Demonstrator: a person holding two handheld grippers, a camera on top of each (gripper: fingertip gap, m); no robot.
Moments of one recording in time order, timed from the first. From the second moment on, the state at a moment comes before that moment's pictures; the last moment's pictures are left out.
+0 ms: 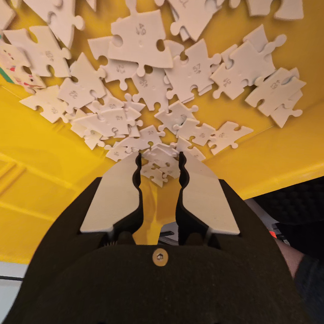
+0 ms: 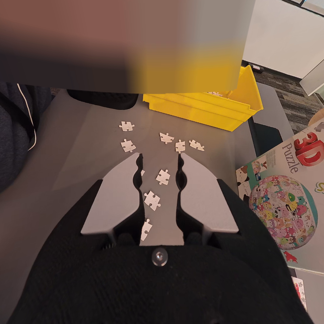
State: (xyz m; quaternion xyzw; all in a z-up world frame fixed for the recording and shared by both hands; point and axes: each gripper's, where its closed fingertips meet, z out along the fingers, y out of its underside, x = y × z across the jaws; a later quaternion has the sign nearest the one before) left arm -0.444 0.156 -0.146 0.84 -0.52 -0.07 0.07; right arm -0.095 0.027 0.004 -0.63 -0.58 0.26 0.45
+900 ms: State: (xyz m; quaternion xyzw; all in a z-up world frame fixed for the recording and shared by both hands) left arm -0.420 0.201 -0.135 0.89 -0.45 -0.03 -0.05; right arm -0.095 0.028 0.000 -0.63 -0.58 0.25 0.44
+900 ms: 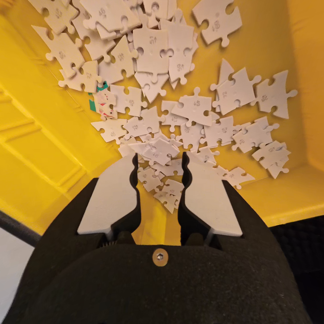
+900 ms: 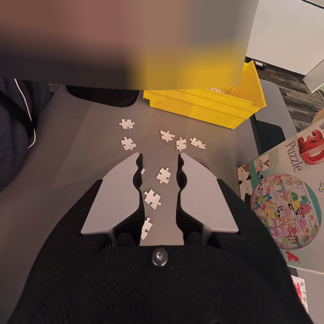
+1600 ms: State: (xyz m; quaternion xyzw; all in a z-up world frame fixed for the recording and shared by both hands) left arm -0.365 0.156 -0.141 0.79 -0.61 0.01 -0.05; right arm -0.094 0.028 -0.002 -0.63 -0.59 0.25 0.44
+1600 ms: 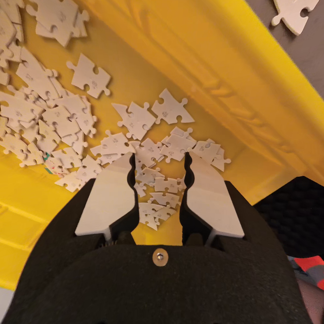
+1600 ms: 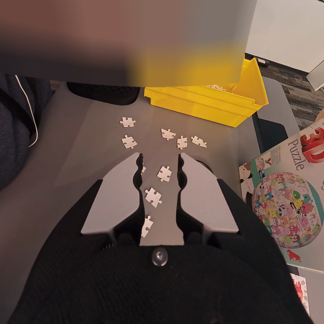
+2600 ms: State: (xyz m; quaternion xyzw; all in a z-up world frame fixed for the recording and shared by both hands) left arm -0.383 0.157 -0.149 0.76 -0.65 -0.03 -0.02; right arm -0.095 0.024 -0.001 -0.63 -0.59 0.25 0.44
